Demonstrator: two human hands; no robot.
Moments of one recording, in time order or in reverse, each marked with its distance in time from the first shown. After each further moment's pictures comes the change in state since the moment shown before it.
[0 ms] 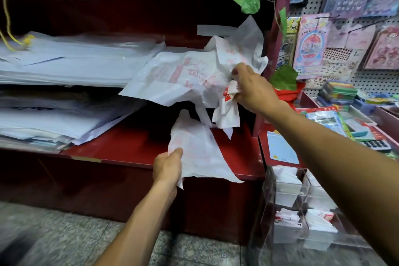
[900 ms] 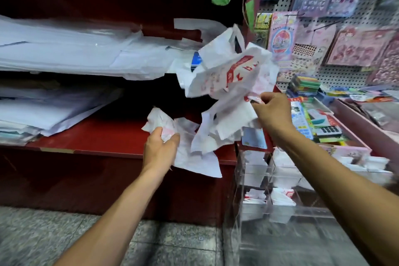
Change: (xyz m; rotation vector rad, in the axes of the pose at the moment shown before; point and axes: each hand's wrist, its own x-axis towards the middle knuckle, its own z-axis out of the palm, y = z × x) left_hand -0.028 0.011 0.015 0.223 -0.113 0.368; right_hand -0.103 0.049 -0.009 0.640 0.259 0.488
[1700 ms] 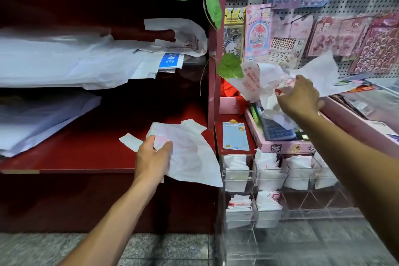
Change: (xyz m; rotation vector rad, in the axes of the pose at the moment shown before) left_hand -0.006 0.008 0.054 -0.038 -0.088 -0.009; right_hand 0.074 0.081 -0.094 -0.594 0.133 0.290
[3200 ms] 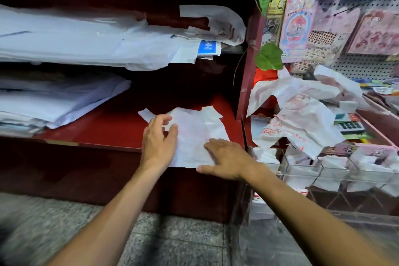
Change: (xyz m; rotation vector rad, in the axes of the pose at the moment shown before) left_hand 0.014 -0.019 -0.052 0.274 0.170 0.244; right_hand -0.198 -0.082 0.102 -0.337 -0.836 -0.867
